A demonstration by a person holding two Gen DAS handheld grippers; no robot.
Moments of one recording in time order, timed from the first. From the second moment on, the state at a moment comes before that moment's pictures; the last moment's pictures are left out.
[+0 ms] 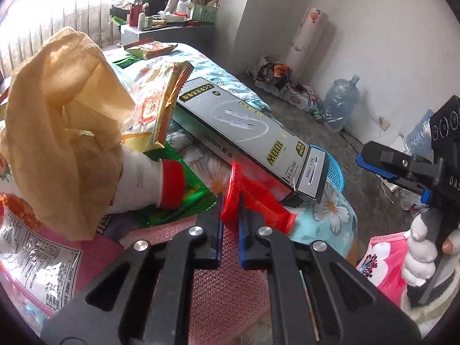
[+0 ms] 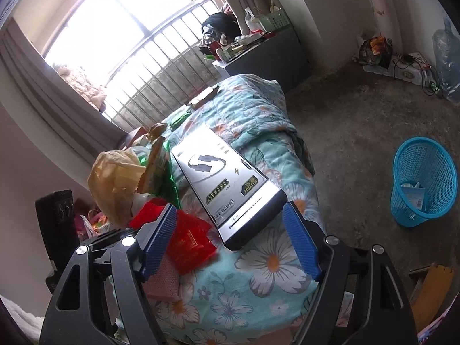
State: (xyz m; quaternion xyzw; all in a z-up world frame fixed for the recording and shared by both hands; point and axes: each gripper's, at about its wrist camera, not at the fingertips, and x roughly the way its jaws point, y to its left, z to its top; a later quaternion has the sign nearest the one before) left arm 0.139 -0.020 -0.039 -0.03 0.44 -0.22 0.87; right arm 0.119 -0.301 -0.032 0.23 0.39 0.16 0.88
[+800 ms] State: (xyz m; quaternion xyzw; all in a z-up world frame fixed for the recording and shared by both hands) left arm 0.076 0.109 -0.013 -0.19 0.39 -0.21 0.88; right arm 0.265 -0.057 -0.004 0.04 0.50 0.41 0.77
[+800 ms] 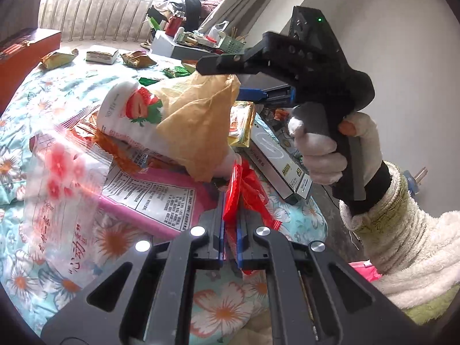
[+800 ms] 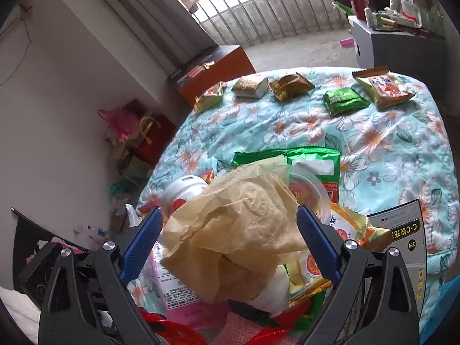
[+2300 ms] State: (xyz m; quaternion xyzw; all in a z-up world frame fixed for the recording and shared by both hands) left arm 0.192 -0.145 0.093 -0.03 0.36 -0.39 0.85; right arm 0.129 -0.444 0.086 0.21 0.31 0.07 0.92
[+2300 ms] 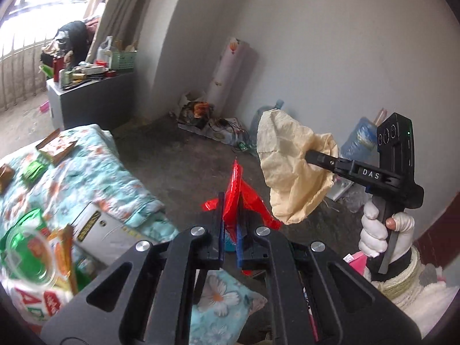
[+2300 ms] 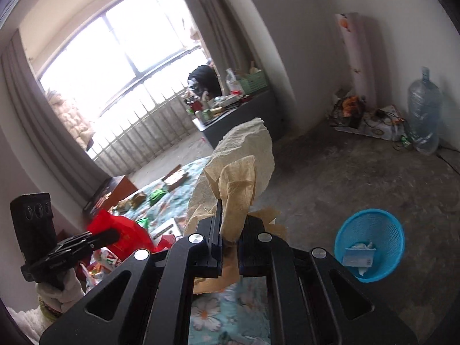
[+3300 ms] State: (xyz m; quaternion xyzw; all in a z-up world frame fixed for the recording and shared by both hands) left arm 0.306 -0.545 -0.166 0.23 0.55 -0.38 0.71; right arm 0.218 -0.698 -0.264 0.49 0.47 -0.12 0.72
